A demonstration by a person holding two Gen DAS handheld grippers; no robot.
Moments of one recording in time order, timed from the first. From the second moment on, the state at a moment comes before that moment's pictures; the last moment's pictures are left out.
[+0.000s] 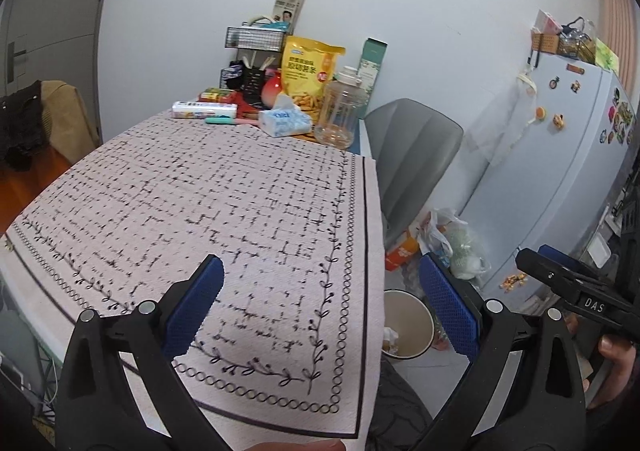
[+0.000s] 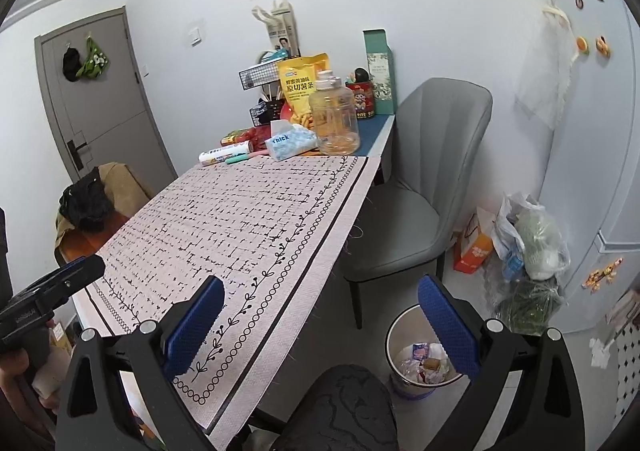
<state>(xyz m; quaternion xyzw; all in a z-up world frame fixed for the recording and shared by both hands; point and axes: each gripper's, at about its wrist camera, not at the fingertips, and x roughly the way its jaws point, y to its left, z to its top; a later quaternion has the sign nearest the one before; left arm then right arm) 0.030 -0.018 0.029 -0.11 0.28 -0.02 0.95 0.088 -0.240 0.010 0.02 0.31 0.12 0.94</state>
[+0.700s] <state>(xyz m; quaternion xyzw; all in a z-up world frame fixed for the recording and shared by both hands) 0.012 -0.017 0.031 -0.11 0.27 -0.01 0.96 0.066 -0.235 0.011 0.00 0.29 0.13 0.95</state>
